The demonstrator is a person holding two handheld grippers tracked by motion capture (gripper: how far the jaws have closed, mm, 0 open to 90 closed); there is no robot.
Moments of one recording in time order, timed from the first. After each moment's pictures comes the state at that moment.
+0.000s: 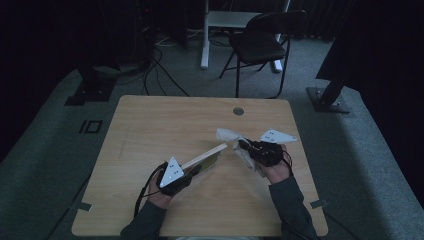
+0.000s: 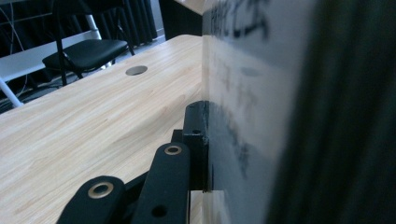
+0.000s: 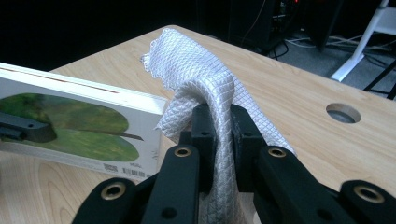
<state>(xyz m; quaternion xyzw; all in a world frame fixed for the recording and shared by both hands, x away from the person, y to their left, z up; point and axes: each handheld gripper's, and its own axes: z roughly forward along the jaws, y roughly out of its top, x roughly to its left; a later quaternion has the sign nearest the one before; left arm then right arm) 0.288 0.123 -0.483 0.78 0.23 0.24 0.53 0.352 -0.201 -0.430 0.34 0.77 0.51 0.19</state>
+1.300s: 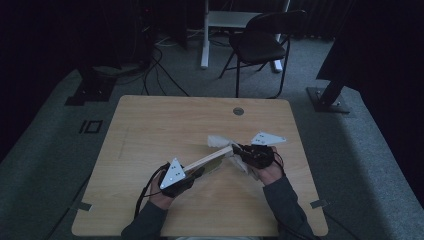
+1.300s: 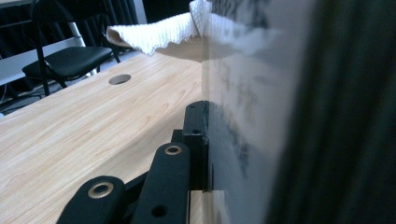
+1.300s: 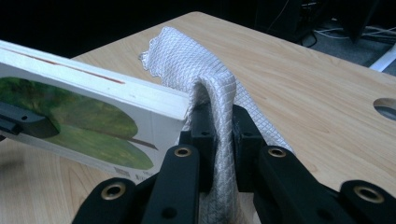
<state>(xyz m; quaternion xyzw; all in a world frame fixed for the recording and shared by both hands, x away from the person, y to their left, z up) 0.284 0.118 -0.478 0.78 0.21 0.22 0.54 0.356 -0.182 -0.447 0.31 0.79 0.51 0.15</state>
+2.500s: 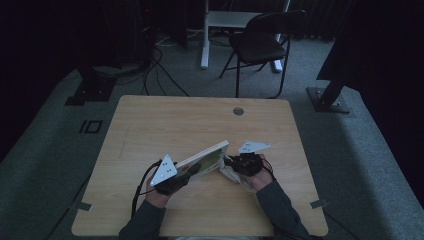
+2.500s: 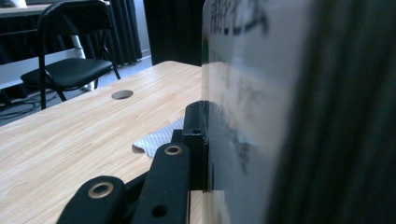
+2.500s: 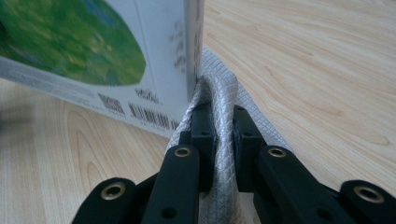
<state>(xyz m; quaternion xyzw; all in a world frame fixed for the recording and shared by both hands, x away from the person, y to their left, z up) 0.284 0.132 -0.465 0.76 0.22 0.21 0.58 0.359 -0.160 -0.491 0.30 0.82 0.47 0.09</state>
